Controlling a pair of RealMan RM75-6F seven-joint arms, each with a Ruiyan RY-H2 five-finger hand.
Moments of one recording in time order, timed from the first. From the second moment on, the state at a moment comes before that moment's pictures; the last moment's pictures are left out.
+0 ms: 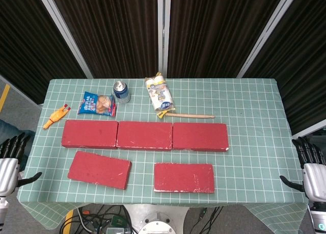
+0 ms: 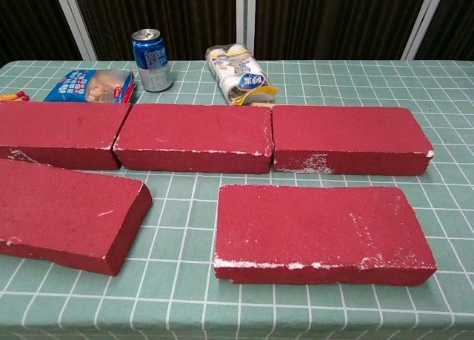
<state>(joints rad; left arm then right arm) -0.04 -1.06 -0.03 -1.73 1.51 1.53 0.05 0.01 -1.05 0.06 -1.68 -1.51 1.53 0.03</state>
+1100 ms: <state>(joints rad) -0.21 -0.97 0.05 -1.90 1.63 1.20 0.09 0.03 -1.01 0.09 -1.72 -1.48 1.51 0.04</state>
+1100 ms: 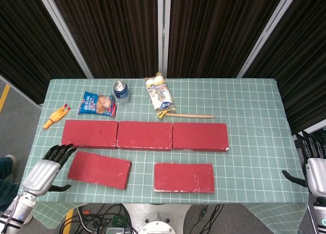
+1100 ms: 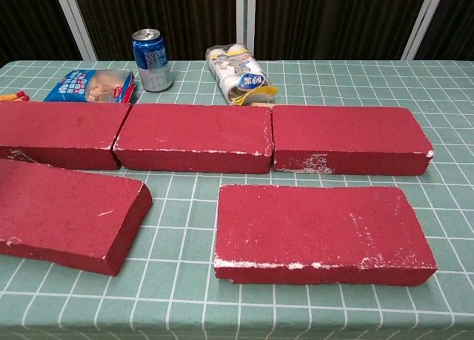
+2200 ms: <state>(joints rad) -0.48 -1.19 0.02 -1.91 1.25 0.84 0.37 0.04 -1.01 0.09 -1.66 -1.47 1.50 0.11</state>
